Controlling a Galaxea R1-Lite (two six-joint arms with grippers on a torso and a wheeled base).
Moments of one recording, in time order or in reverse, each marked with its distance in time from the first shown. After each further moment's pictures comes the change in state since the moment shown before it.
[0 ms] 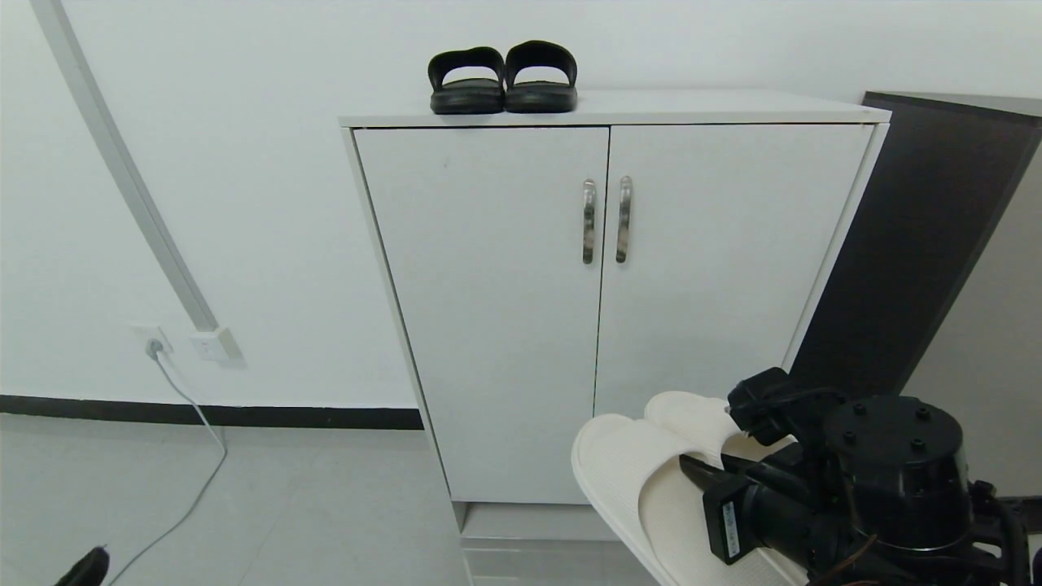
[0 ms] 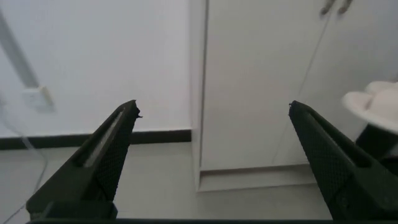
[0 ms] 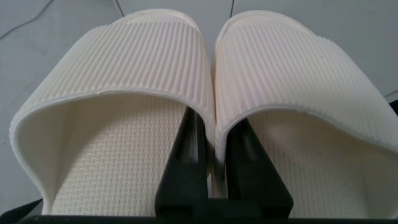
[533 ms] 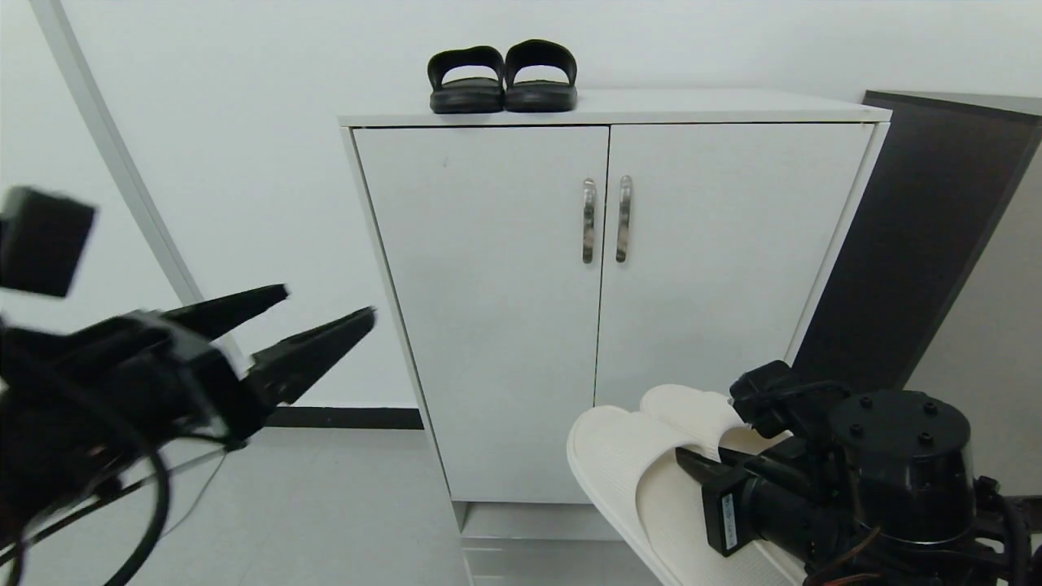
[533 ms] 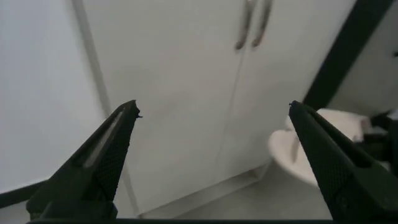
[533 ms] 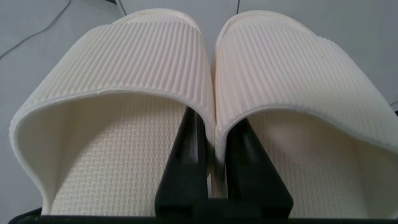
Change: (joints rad) left arm -0.323 0.727 -0.351 -0.416 -0.041 -0.053; right arm -0.011 0.003 0.001 -0.036 0.030 0.007
